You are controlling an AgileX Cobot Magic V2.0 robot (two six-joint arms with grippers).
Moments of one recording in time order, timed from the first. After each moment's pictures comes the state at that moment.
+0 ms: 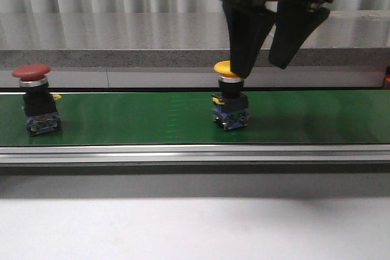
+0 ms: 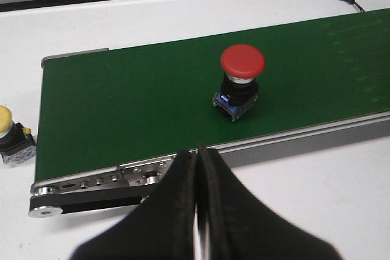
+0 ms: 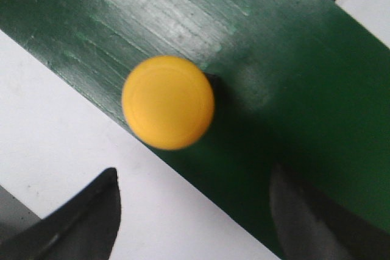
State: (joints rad) left arm -0.16 0.60 -0.61 -0.17 0.68 0.12; right arm 0.48 1.73 -1.50 0.12 1.12 -0.14
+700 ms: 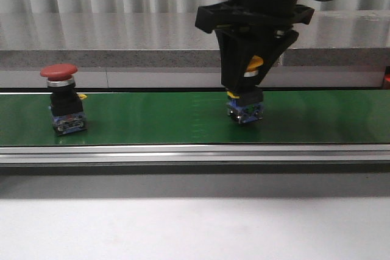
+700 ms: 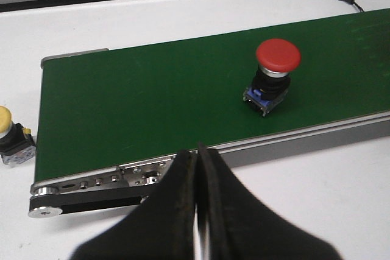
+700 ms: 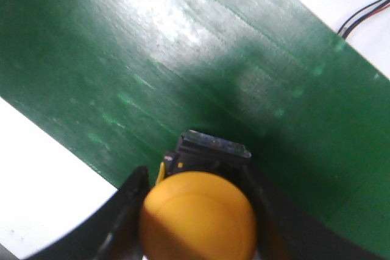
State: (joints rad) left arm -0.16 0.60 -0.61 -0.17 0.68 0.12; right arm 0.48 1.80 -1.52 0.13 1.03 -0.13
